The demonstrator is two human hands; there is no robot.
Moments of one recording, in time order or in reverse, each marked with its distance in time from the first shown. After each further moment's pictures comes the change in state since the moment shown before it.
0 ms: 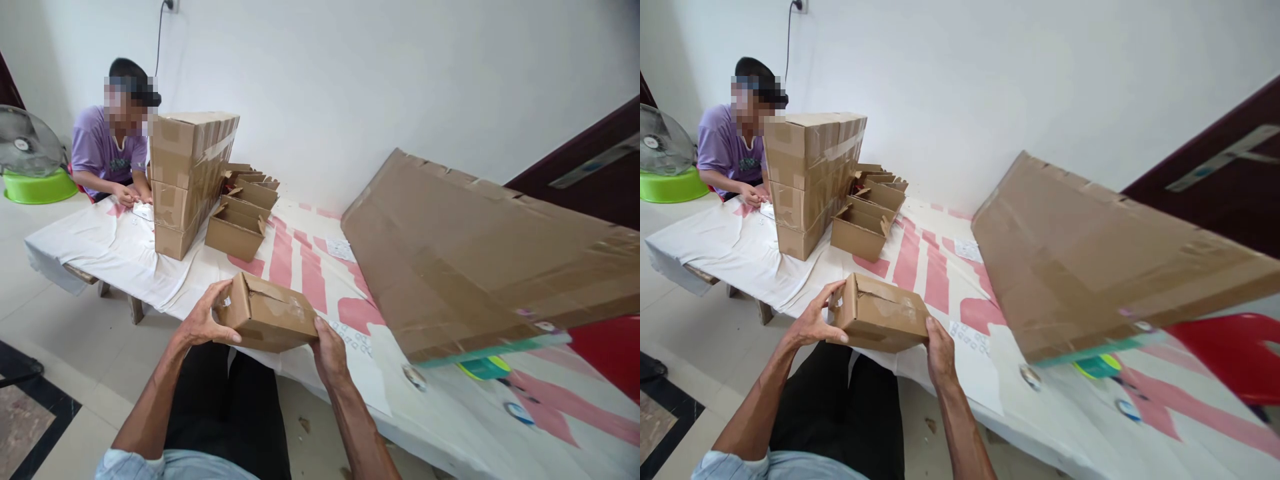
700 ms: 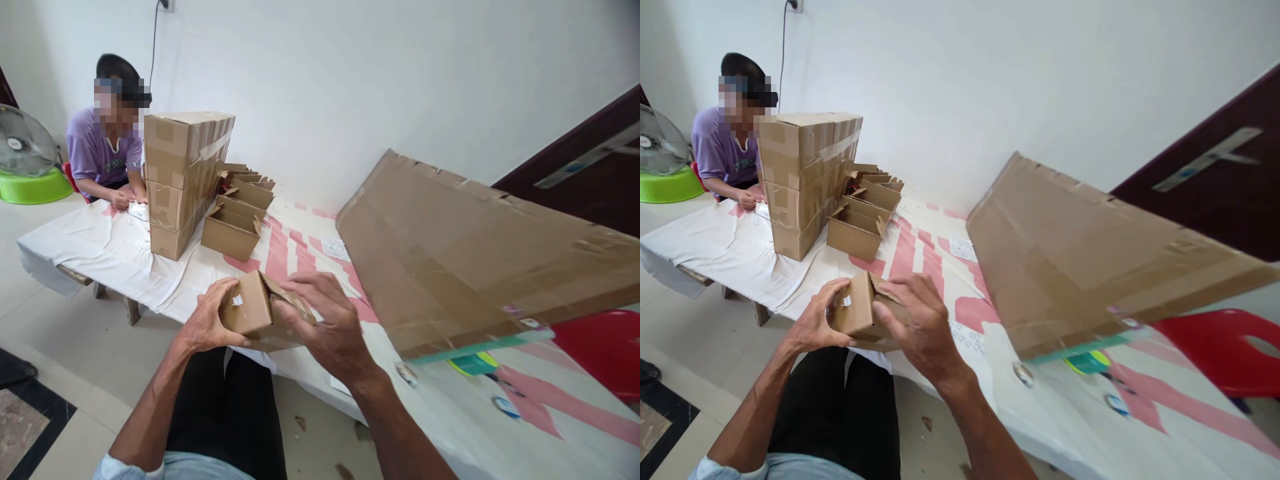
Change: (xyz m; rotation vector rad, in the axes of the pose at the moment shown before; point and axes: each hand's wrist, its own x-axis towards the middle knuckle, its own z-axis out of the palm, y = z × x) left_hand 0.007 0.028 0.014 0.192 0.030 0.035; right_hand -0.020 -0.193 0.040 -0.586 -0.279 -0.948
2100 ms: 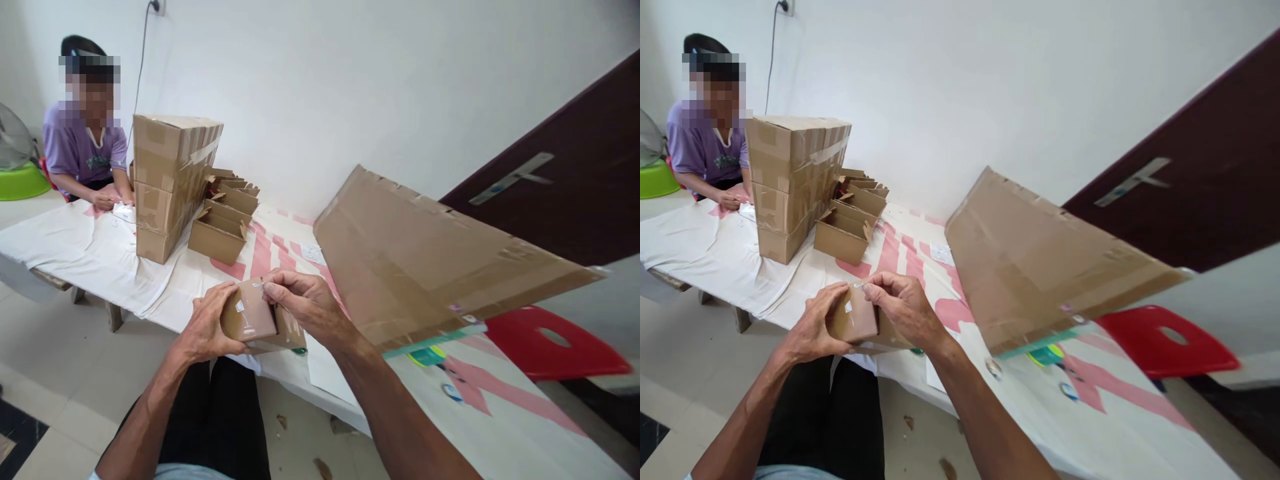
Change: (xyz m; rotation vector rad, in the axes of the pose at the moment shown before) left_hand 0.007 0.023 0.016 0.130 -0.009 0.027; right_hand 0.040 -0.005 -0.008 0.644 -0.309 0.524
